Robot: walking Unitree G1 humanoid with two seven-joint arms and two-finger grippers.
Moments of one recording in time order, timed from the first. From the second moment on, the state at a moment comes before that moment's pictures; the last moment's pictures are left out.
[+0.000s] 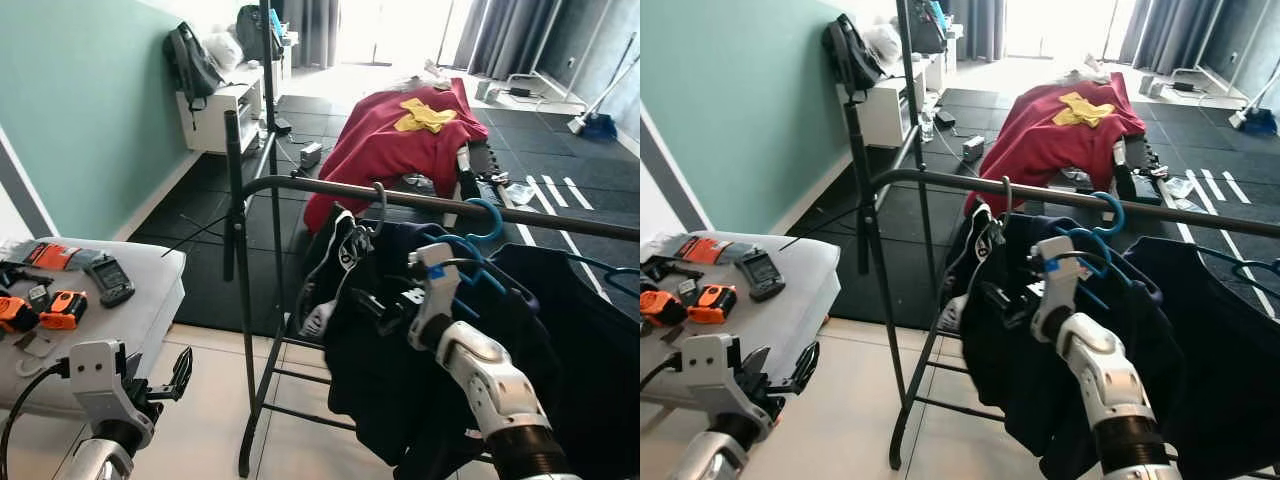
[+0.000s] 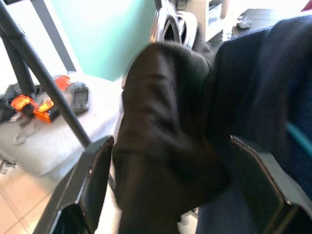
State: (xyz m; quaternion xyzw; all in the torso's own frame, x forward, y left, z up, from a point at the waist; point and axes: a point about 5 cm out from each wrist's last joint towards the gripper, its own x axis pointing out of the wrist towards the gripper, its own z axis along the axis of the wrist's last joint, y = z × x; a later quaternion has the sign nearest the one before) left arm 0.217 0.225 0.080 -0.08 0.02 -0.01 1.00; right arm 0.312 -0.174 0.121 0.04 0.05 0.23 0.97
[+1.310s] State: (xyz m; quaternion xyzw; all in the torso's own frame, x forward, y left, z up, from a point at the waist) left arm 0.220 0.220 0.115 -0.09 -0.01 -0.01 1.00; right arm 0.294 -0.205 0.125 0.02 0.00 0.15 0.99
